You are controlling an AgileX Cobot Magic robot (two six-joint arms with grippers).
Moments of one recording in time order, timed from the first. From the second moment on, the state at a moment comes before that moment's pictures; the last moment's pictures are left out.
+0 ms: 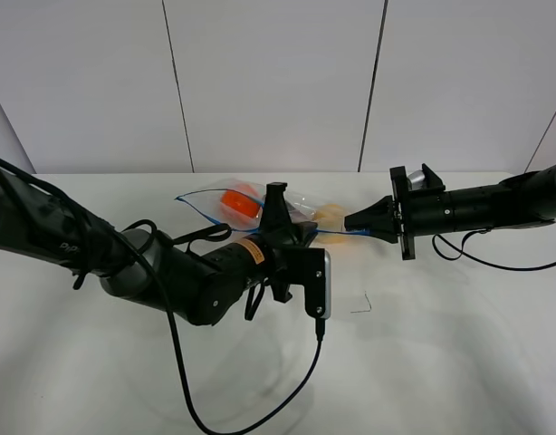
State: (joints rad) left arm -0.80 2.05 -0.91 -0.18 -0.89 1.40; right arm -0.08 2.12 -1.12 1.48 1.19 -0.97
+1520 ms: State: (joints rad) left arm -0.37 1.98 -0.80 -0.19 -0.90 1.42; right arm -0.08 2.12 -1.12 1.48 1.20 -0.97
